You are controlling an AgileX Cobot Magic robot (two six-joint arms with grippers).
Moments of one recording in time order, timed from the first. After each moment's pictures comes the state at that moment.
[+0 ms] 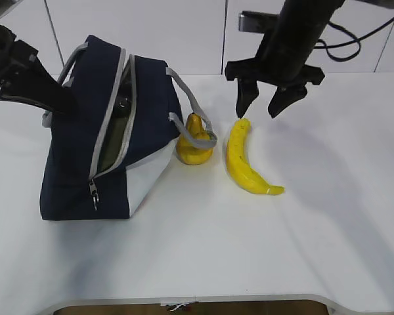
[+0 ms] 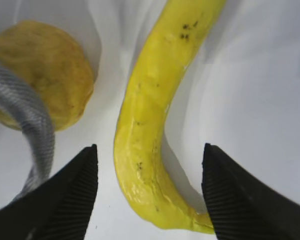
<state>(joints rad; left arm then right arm) -0.07 1.63 -1.29 -0.80 1.08 0.68 0.28 2.16 -1.99 0.16 1.25 0.12</state>
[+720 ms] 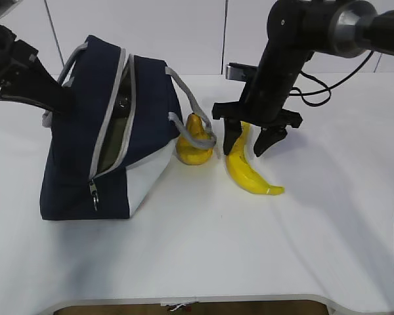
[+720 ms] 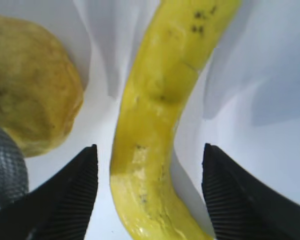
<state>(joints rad) -0.07 1.63 -1.29 -0.80 1.08 0.68 0.28 2.31 -1.99 0.24 1.22 0.14</state>
